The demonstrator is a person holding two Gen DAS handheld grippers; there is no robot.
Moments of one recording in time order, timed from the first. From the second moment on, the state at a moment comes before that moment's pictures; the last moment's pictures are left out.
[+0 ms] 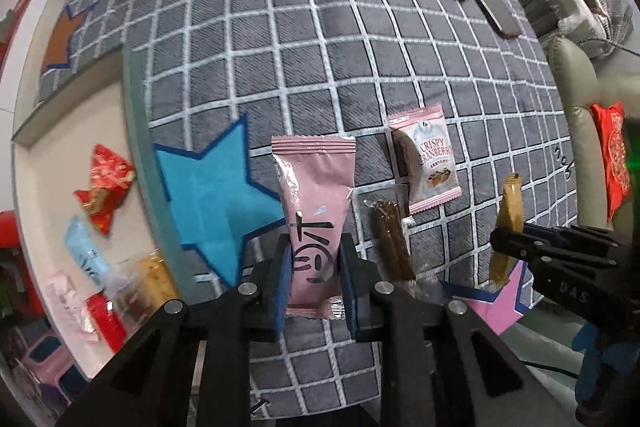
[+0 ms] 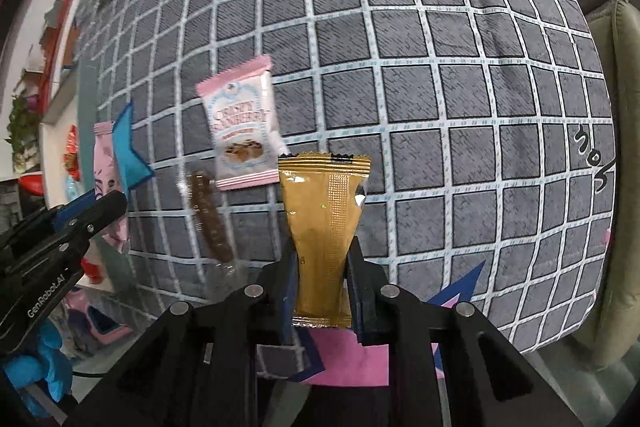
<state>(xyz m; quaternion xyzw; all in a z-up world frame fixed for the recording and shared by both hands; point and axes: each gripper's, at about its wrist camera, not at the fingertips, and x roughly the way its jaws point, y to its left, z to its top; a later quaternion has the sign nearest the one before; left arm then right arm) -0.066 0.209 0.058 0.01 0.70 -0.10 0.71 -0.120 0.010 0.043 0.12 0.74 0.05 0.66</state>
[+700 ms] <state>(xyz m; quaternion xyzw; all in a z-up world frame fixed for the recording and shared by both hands) -0.085 0.365 0.089 -0.04 0.67 -0.01 0.74 -0.078 0.167 0.087 0.02 0.71 0.19 0.67</state>
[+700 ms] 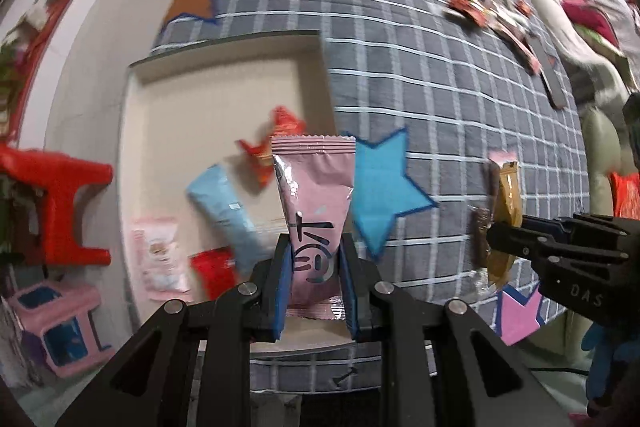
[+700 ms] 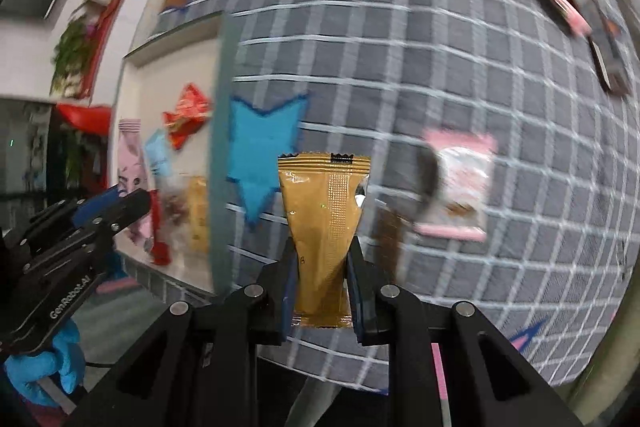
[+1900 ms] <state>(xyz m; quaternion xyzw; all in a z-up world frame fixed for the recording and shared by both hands) -0.095 0.386 0.081 0.01 0.67 0.00 0.74 -0.040 0.206 0.043 0.01 0.75 0.13 0.64</state>
